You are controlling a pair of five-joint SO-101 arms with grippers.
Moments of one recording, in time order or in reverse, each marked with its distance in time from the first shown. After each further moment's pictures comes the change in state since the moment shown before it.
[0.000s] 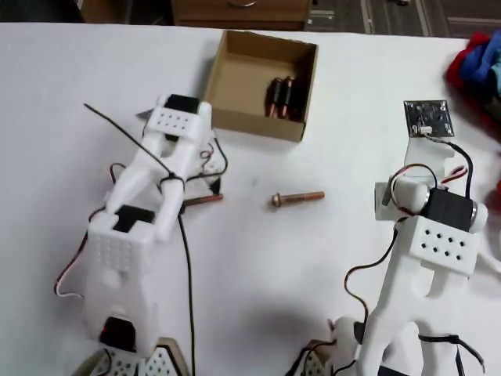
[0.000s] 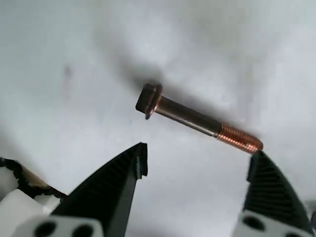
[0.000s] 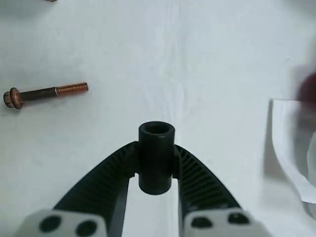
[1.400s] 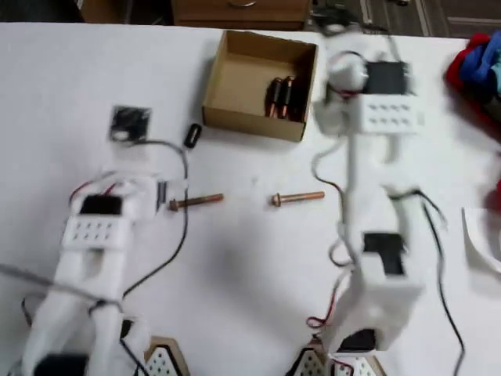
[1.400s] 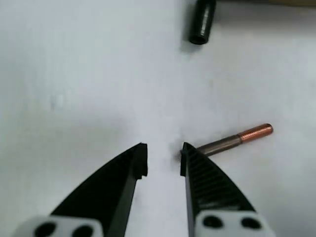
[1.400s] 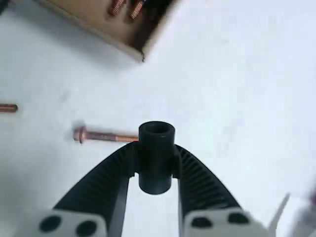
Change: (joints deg) left arm -11.2 -62.6 67.9 -53.1 -57.8; right arm -16.7 47.6 -63.5 23.6 0.3
